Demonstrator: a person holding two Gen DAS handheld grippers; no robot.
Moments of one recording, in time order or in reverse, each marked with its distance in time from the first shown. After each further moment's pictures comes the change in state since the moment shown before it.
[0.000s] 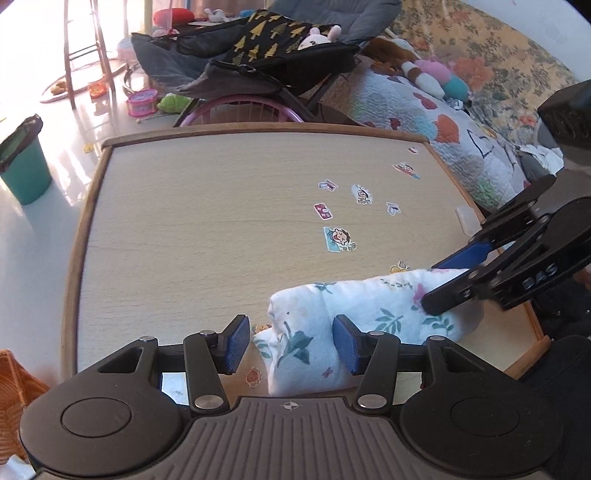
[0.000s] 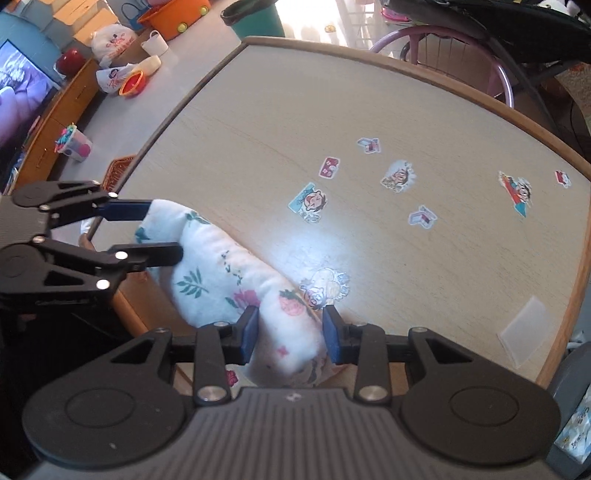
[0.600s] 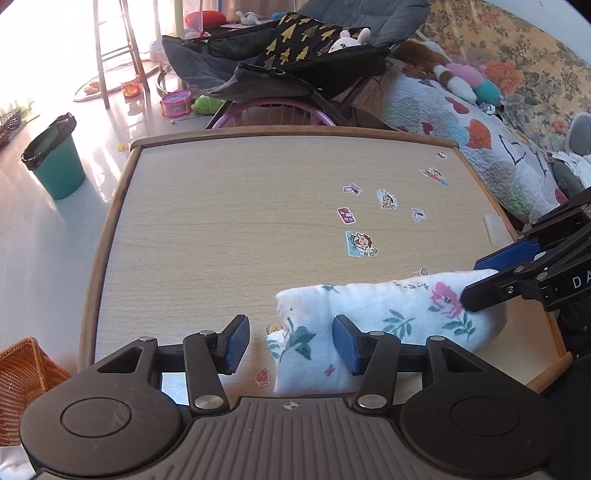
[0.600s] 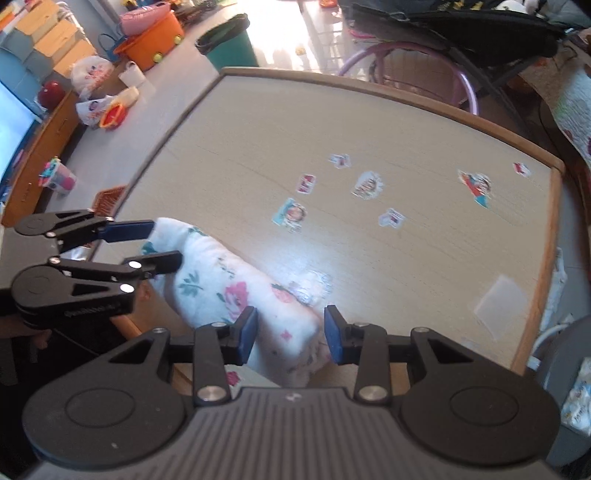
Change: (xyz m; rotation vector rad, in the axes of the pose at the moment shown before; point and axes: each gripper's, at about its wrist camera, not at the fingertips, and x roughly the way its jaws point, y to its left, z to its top) left arm 0.007 -0.005 0.010 -0.088 -0.001 0.080; right arm -0.029 -0.005 -0.015 0.093 -0.071 -0.070
